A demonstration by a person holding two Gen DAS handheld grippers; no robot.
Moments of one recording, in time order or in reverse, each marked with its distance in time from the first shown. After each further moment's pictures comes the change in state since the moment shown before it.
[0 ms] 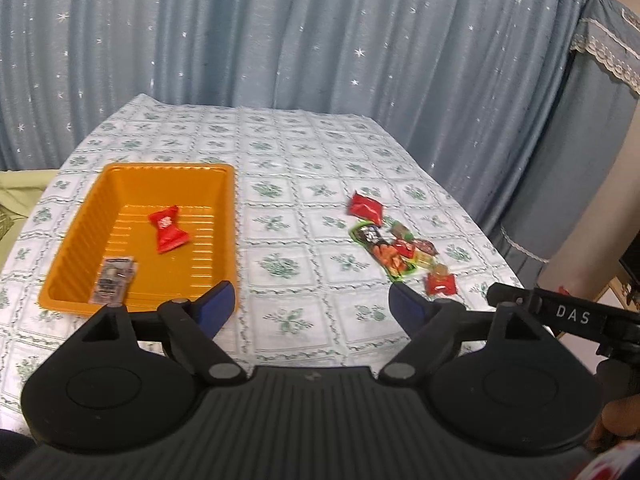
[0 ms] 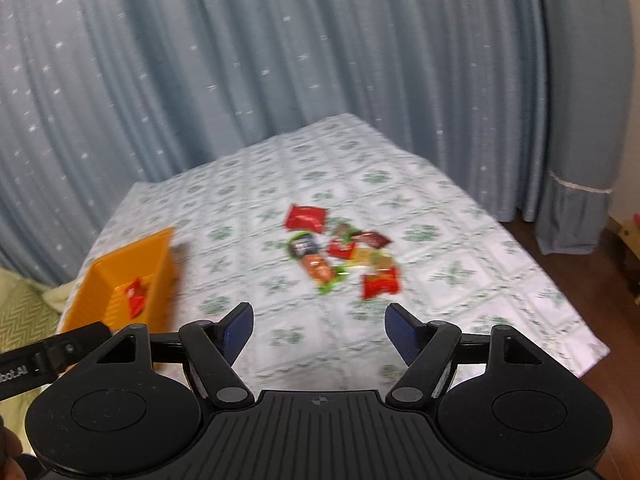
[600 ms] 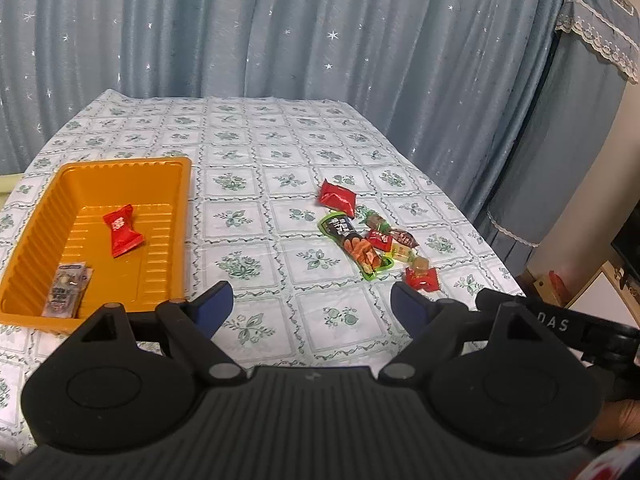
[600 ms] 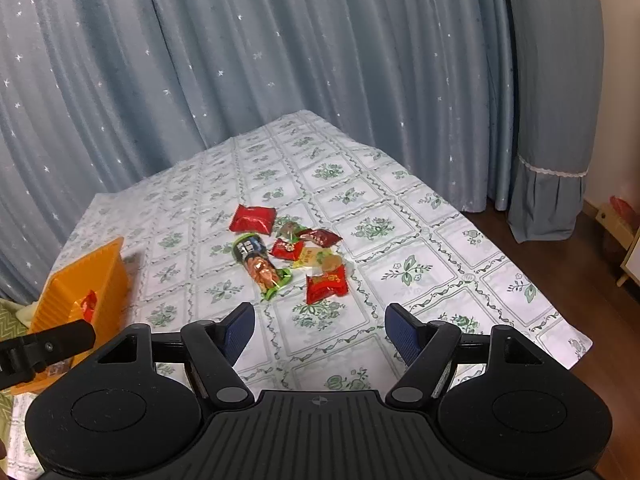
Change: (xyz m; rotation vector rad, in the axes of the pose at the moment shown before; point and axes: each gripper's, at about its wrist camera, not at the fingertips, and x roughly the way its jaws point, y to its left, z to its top) left arm 0.042 -0.027 0.003 0.037 0.033 -0.046; right arm 0.027 -0.035 -0.001 0.049 0.004 -0.074
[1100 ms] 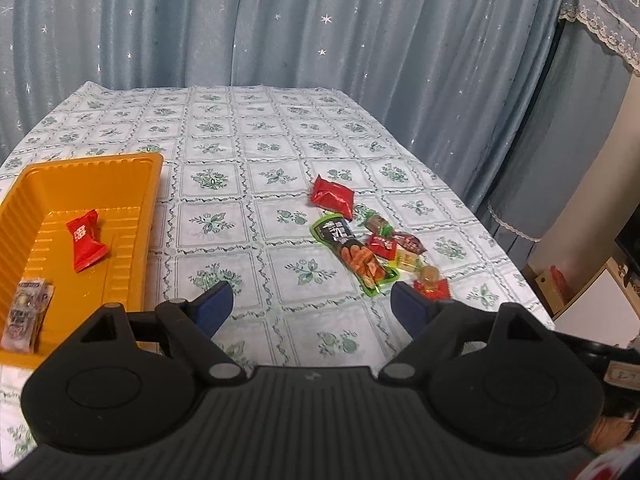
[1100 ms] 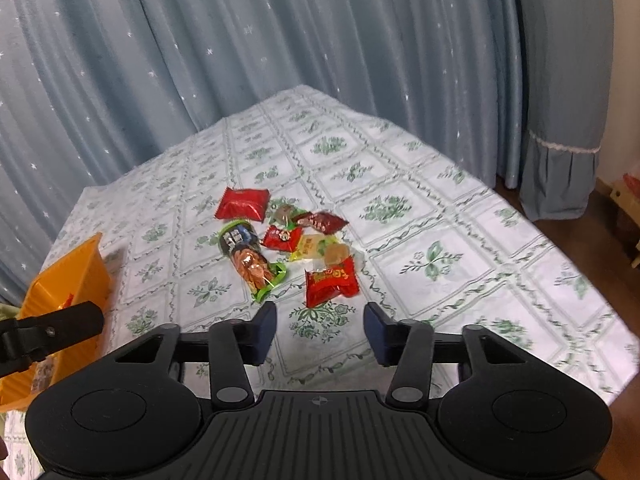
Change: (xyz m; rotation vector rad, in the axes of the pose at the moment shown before) left arm 0.064 -0.003 0.014 0.012 0.027 -0.014; right arm 0.073 -0.008 0.001 0.046 0.064 0.019
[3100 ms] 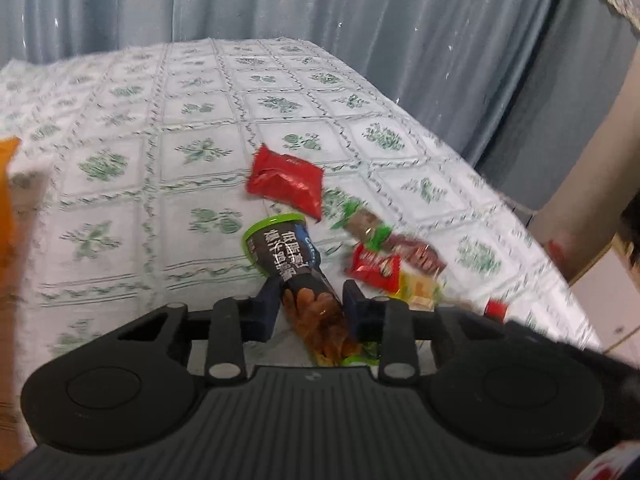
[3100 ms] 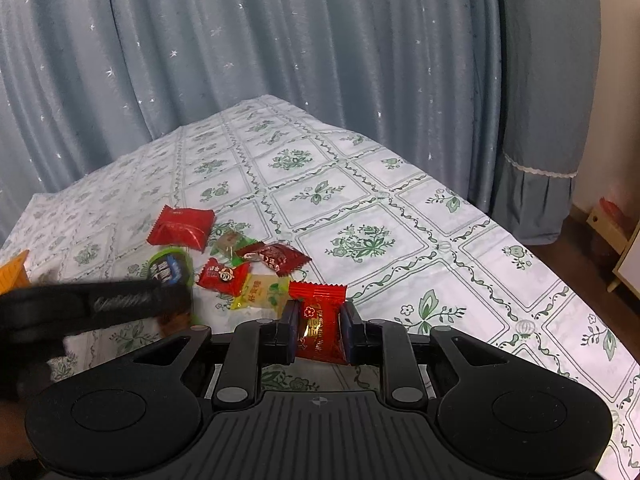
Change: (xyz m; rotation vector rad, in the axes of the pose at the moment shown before) left arm 0.156 -0.027 0.017 0.065 0.104 -0.060; right arm 0.067 -0.008 0.015 -0.040 -0.080 -0.134
